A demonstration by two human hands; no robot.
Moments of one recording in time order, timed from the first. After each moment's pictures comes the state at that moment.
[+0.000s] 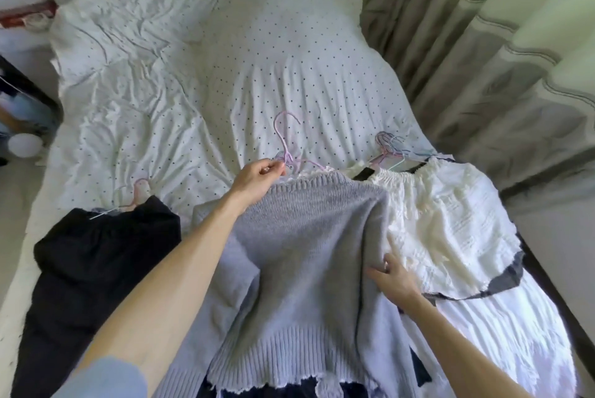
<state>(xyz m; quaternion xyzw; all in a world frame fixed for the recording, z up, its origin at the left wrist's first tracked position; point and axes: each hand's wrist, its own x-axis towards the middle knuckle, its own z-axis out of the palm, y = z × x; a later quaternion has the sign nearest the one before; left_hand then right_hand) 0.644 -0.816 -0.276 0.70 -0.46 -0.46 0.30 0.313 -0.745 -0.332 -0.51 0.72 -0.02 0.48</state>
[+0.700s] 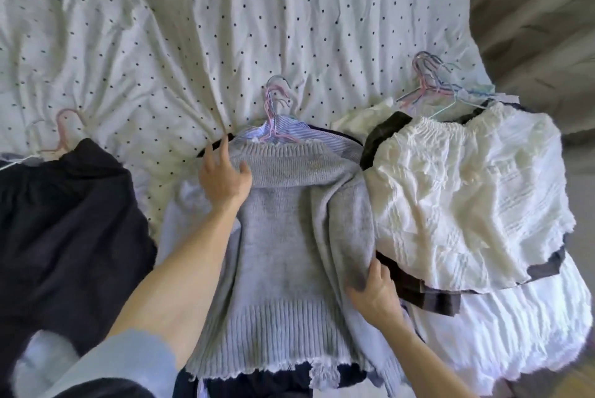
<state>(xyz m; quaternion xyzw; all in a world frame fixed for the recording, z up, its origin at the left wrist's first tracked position) 0.677 -0.833 -0.558 0.88 -0.37 -0.27 0.13 0.338 -0.729 -0.486 -0.51 0.72 0.21 0.42</state>
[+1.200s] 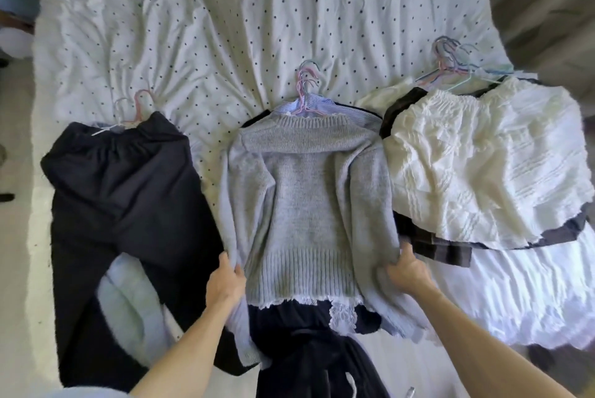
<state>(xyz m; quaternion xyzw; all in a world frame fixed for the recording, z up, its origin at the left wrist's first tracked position) 0.634 -0.536 -0.470 0.87 -0.22 -0.43 -0.05 0.304 -0.690 -0.447 -0.51 0.71 0.28 0.40</state>
